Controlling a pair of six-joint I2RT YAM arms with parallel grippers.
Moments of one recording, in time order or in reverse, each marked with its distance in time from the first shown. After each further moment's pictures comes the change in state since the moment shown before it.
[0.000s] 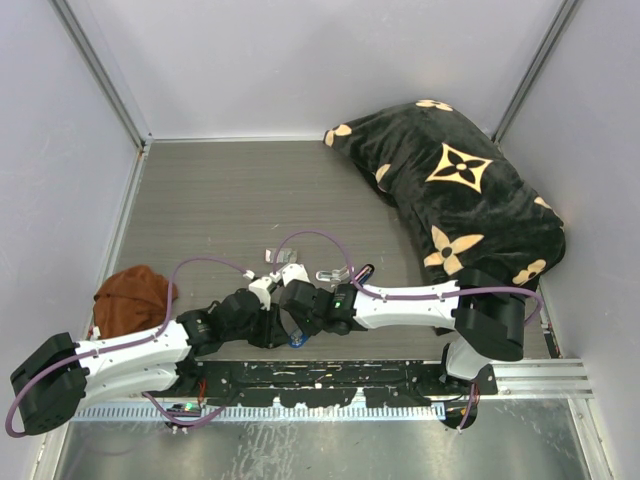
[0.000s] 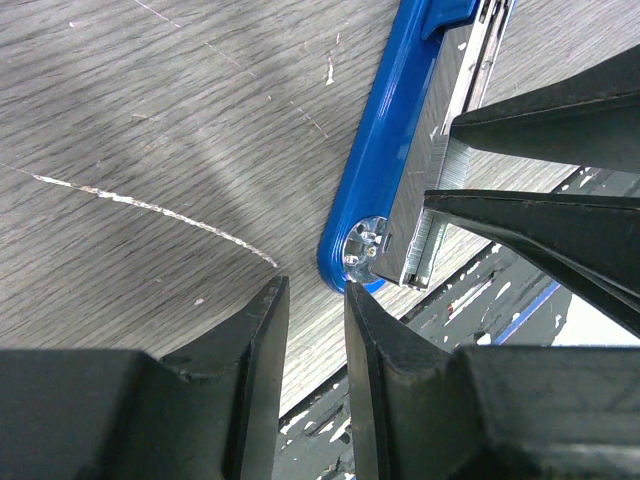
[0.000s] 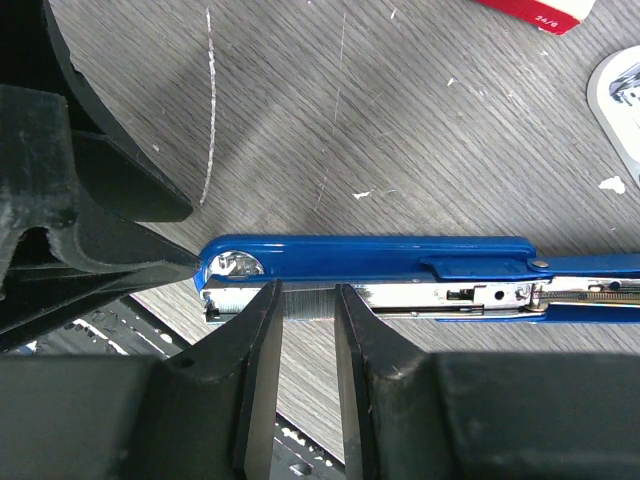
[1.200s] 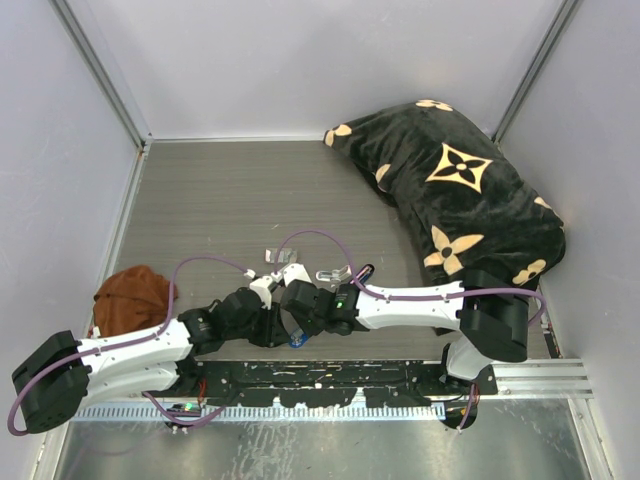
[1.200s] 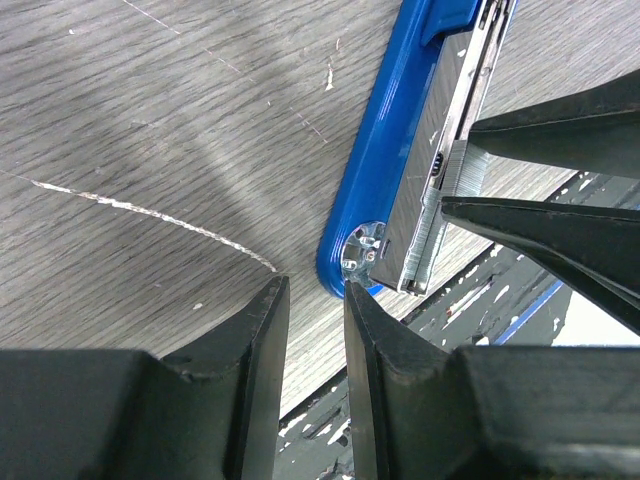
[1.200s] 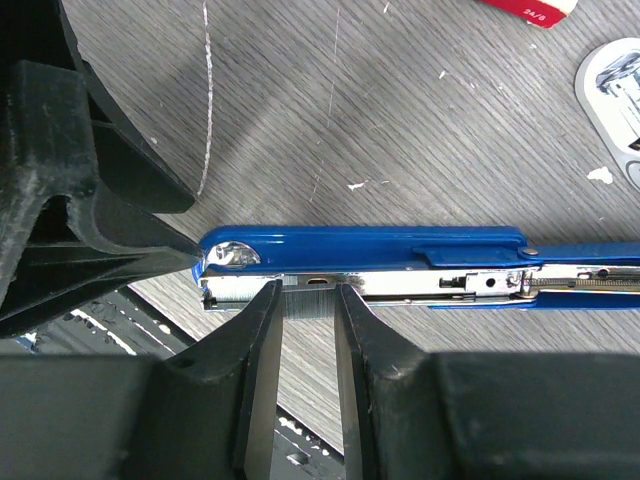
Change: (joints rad) left arm 0.005 0.020 0.012 0.000 0.004 0.000; right arm 0.004 -0.021 0.000 -0.022 0.010 0.002
